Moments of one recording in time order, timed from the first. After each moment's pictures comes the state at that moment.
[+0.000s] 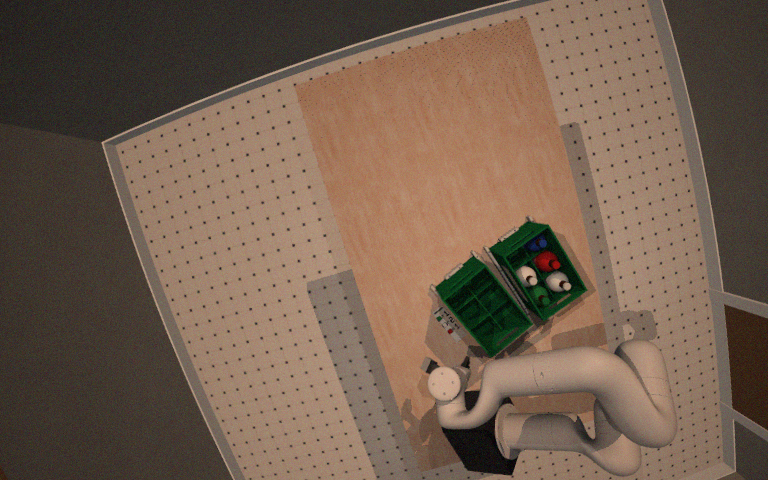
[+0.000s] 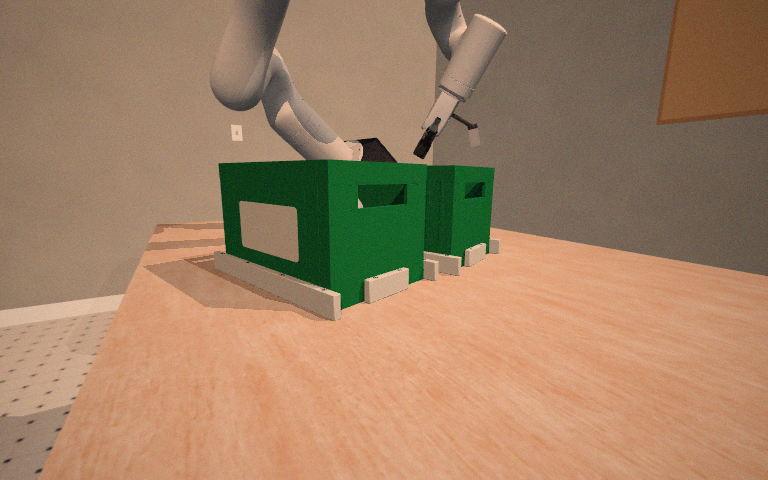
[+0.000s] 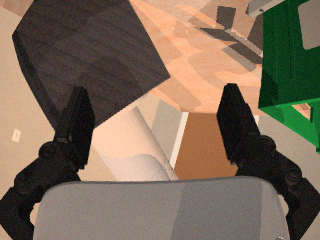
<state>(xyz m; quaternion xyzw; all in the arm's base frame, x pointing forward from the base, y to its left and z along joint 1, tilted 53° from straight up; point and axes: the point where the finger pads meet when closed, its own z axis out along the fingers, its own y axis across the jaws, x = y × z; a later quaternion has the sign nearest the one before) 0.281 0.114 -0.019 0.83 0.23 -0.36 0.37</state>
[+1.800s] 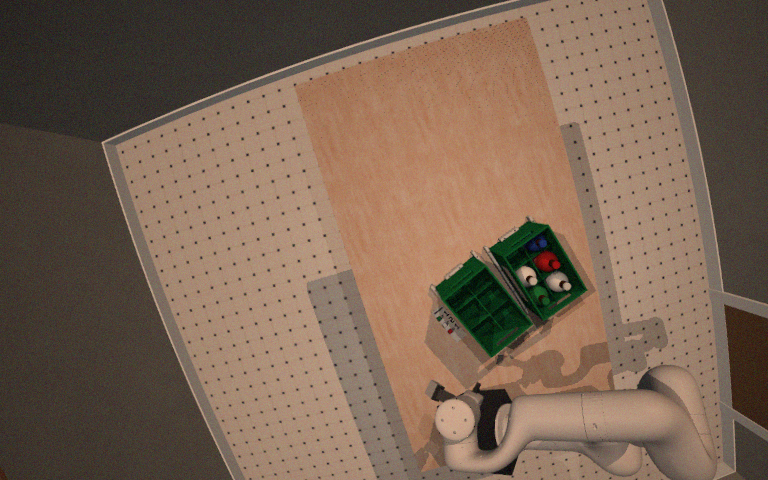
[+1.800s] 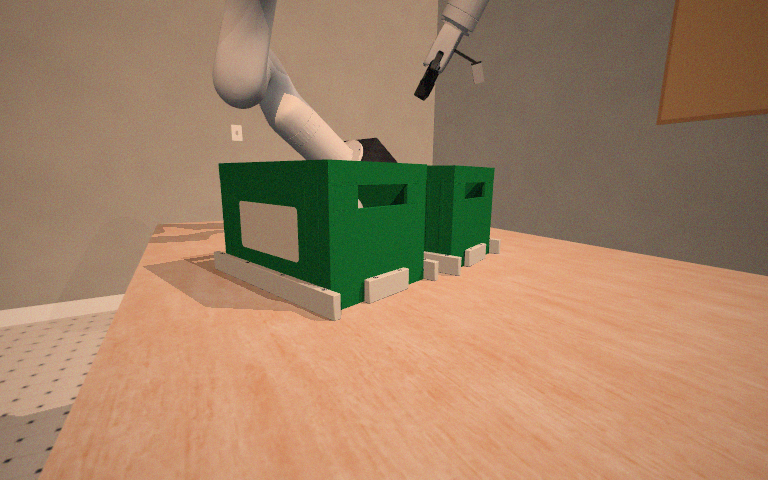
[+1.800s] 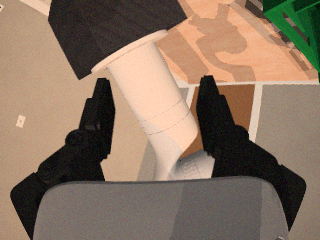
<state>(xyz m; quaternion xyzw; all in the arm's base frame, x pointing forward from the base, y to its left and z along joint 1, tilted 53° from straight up) 0.261 0.229 0.070 0.83 0.23 -0.36 0.37</state>
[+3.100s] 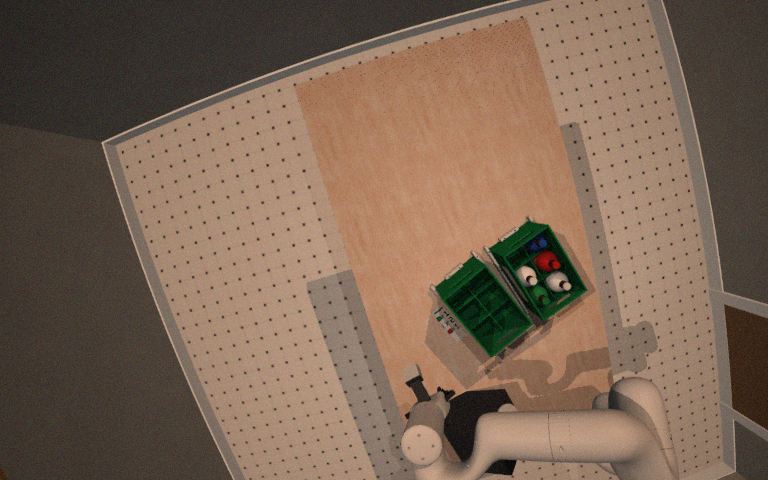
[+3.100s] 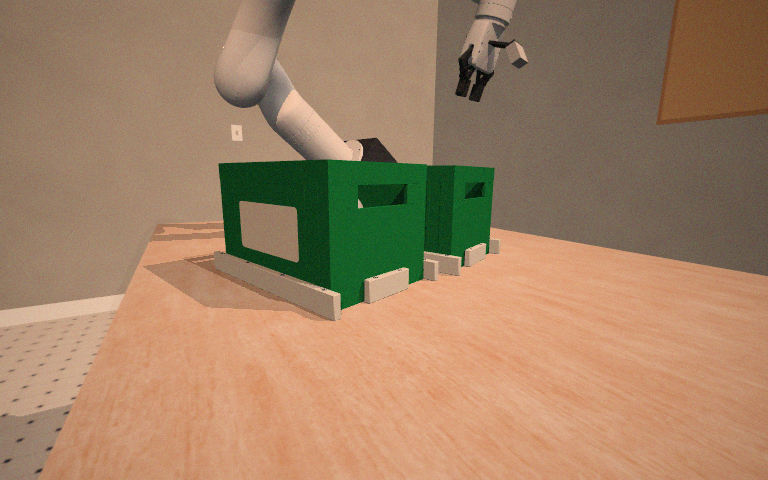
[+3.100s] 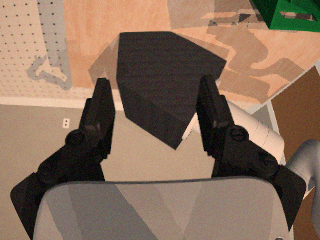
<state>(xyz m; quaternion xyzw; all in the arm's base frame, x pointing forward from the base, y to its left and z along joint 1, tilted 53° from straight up) 0.334 0.290 0.002 0.88 0.02 -0.10 0.46</state>
